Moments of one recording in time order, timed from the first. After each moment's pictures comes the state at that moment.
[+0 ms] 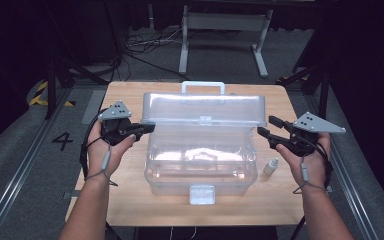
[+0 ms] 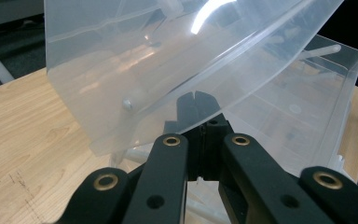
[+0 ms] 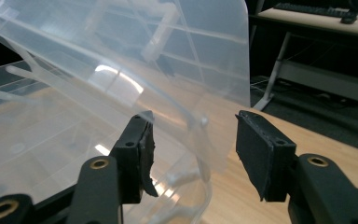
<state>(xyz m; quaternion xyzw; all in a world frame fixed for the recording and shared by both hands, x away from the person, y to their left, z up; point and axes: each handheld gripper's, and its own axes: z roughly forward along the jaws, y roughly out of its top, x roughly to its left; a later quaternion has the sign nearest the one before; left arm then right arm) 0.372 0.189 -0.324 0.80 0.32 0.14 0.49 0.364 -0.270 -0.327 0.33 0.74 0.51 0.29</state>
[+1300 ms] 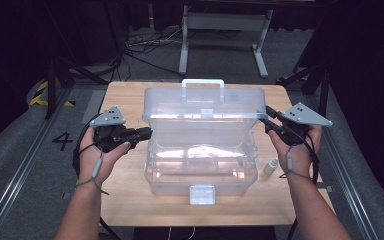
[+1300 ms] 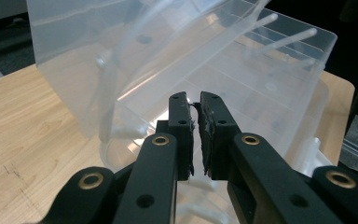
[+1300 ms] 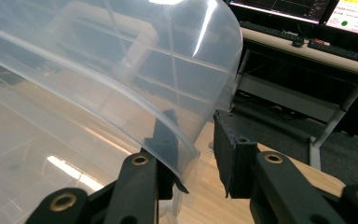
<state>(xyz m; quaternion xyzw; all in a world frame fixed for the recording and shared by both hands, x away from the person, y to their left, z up) 0.347 0.199 -0.321 0.81 0.31 0.13 0.49 0.380 -0.251 -0.319 0.34 0.72 0.49 0.36</state>
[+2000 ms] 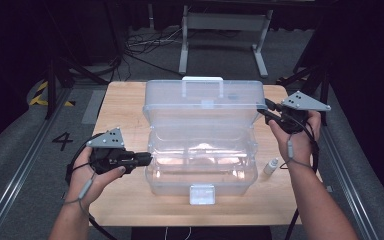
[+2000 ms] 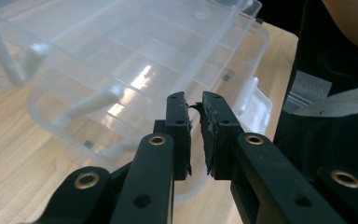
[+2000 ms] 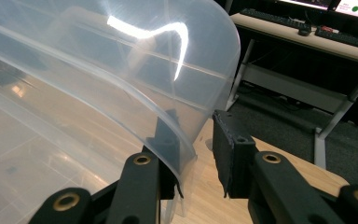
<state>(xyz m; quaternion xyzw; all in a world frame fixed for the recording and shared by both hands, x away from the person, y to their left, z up) 0.314 0.201 -0.340 0.85 0.25 0.05 0.46 0.402 -0.252 -0.305 0.35 0.73 0.47 0.34</state>
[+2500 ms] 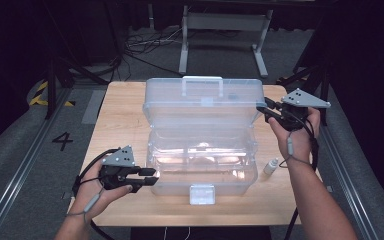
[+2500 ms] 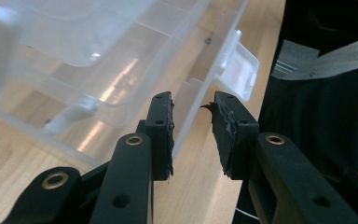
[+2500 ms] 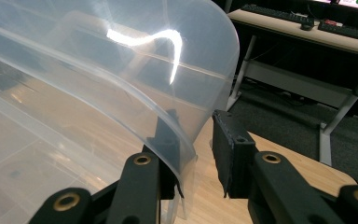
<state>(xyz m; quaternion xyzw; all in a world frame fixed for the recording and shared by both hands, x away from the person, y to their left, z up) 0.303 0.182 -0.373 0.88 0.22 0.02 0.42 0.407 -0.252 -0.303 0.36 0.73 0.48 0.33</state>
